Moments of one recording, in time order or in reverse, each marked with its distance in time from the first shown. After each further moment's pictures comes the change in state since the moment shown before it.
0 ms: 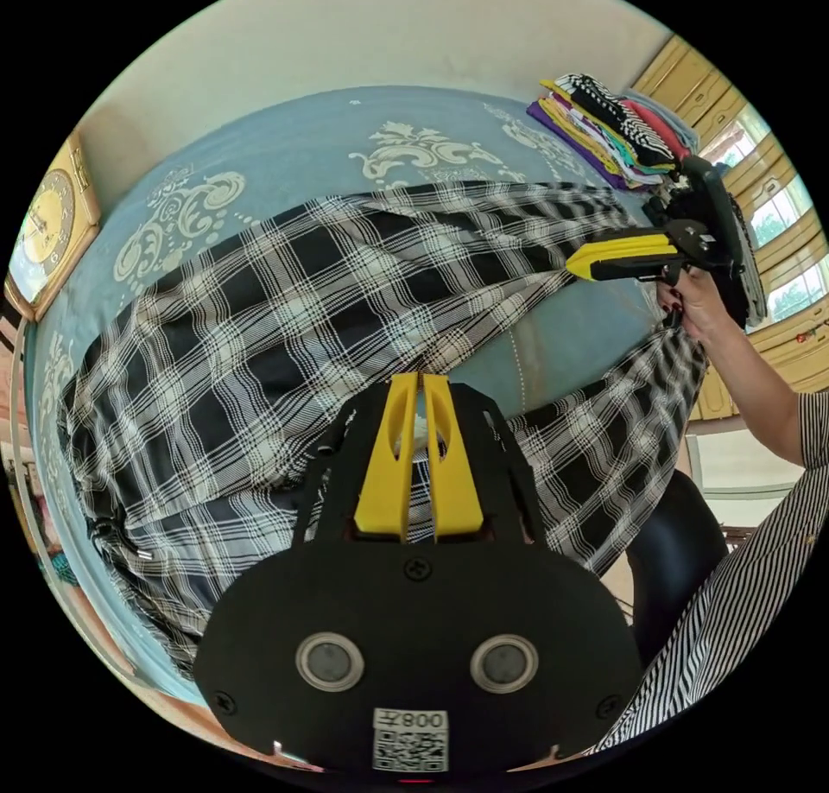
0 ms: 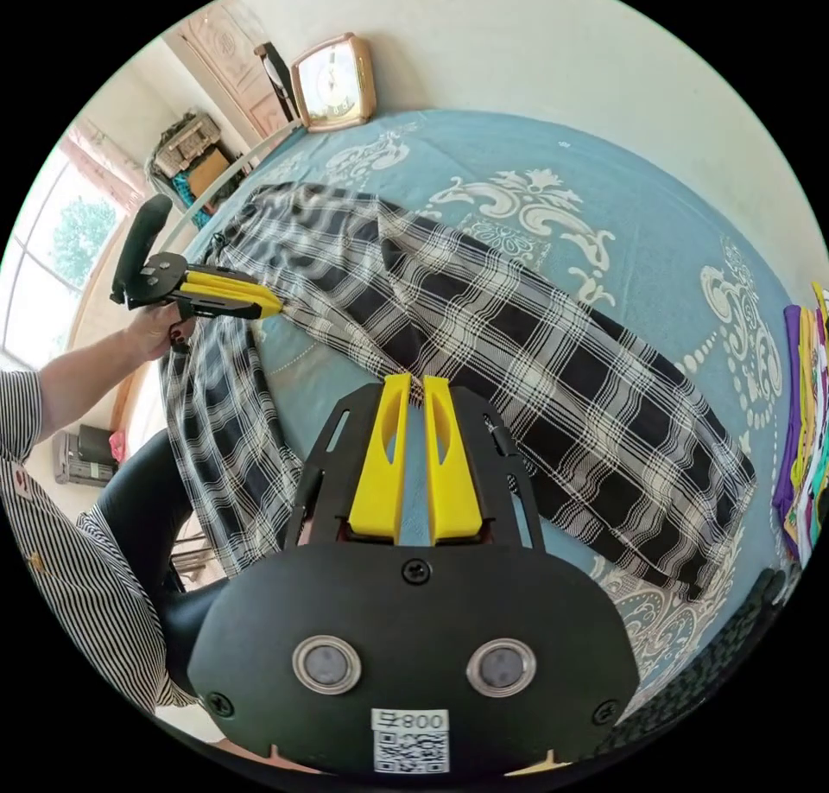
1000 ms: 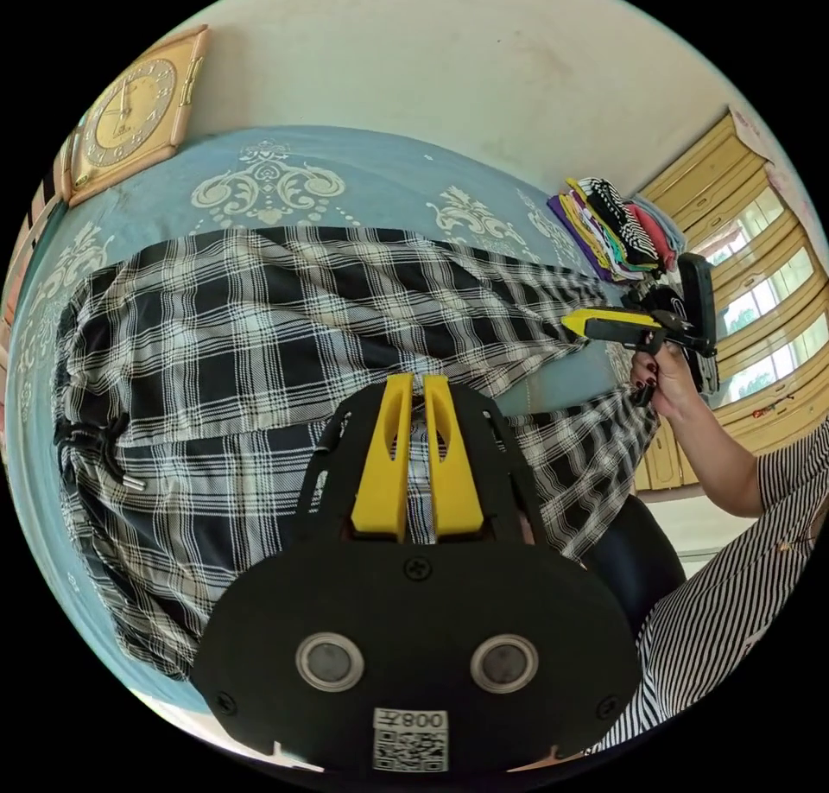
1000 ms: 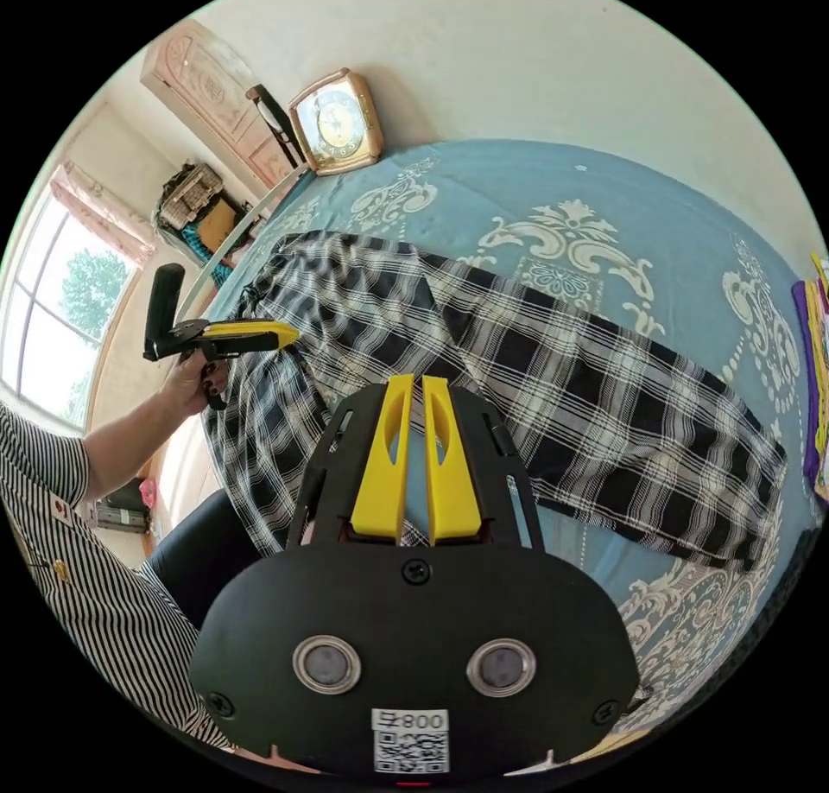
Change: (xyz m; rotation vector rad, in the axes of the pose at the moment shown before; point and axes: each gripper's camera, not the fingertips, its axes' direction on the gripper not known) left arm -0.187 0.185 -0.002 0.161 0.131 -0.203; right arm -0.071 -0.069 -0.044 0.114 -0.103 0.085
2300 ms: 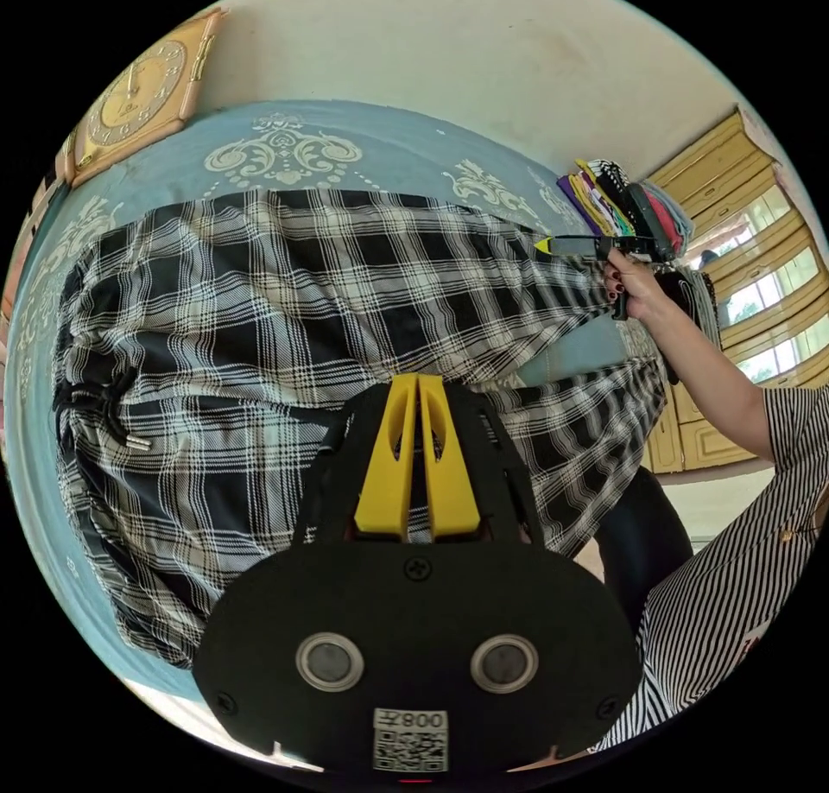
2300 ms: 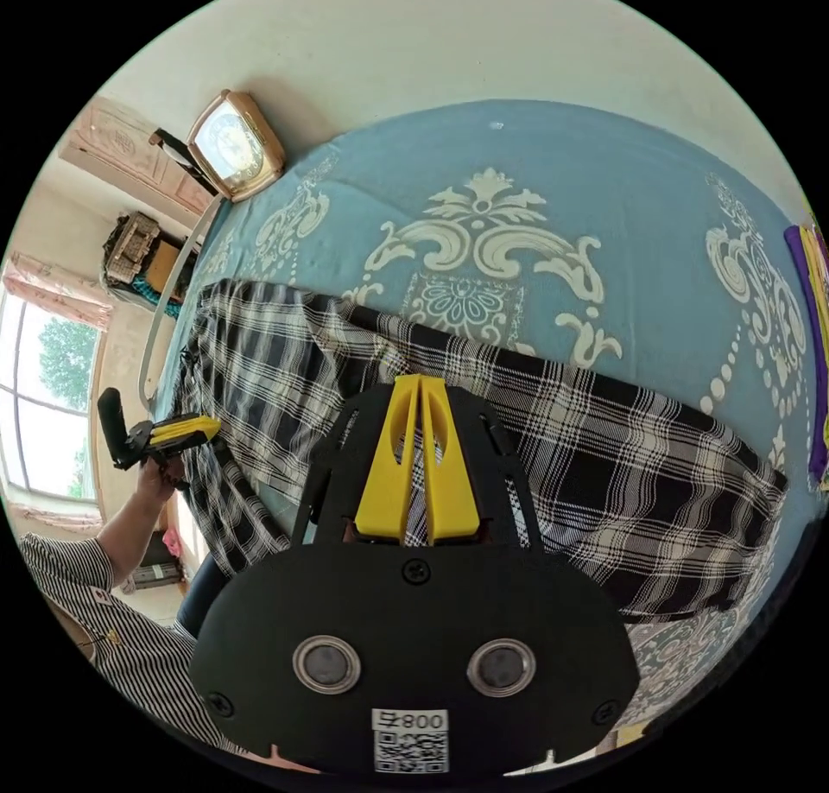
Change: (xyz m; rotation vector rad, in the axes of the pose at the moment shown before) left arm -0.171 0.183 0.005 -0.100 -0.007 0.002; right arm 0.091 -0.022 0.013 -0.091 0.021 0.236
